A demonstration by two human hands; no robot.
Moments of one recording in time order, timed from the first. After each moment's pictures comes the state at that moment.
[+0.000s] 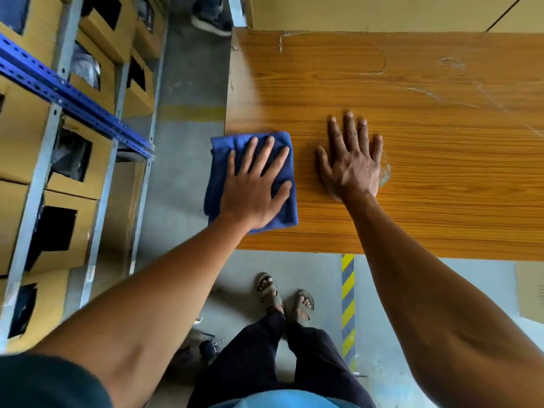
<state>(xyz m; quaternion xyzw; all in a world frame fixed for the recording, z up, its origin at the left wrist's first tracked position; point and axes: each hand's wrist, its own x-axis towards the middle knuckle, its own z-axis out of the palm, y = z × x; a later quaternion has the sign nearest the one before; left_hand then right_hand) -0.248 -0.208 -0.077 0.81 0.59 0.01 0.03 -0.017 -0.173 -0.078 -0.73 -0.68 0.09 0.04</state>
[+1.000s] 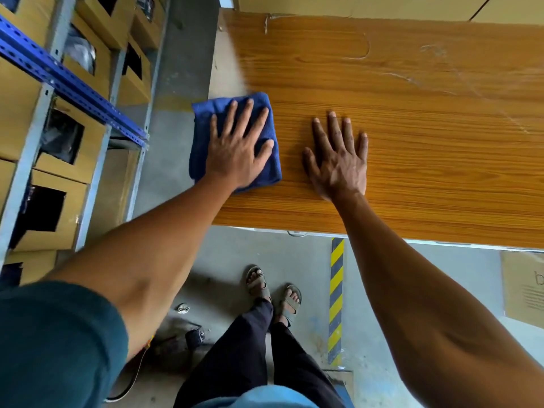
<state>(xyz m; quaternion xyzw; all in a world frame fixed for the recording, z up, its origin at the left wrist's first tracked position) -0.229 -0.185 -0.081 0.78 0.63 0.03 0.02 0.010 -0.212 -0.081 -0.69 -0.72 0.09 0.04</state>
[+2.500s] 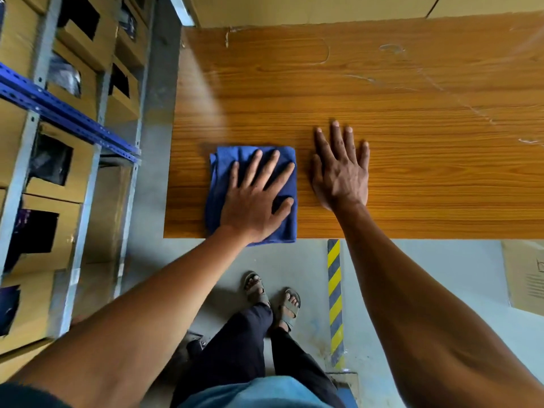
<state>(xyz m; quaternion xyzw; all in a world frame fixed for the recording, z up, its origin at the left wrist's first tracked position) -0.134 -0.263 -0.077 0.84 0.54 0.00 0.05 0.079 -0.226 -0.080 -0.72 -0.68 0.11 0.07</state>
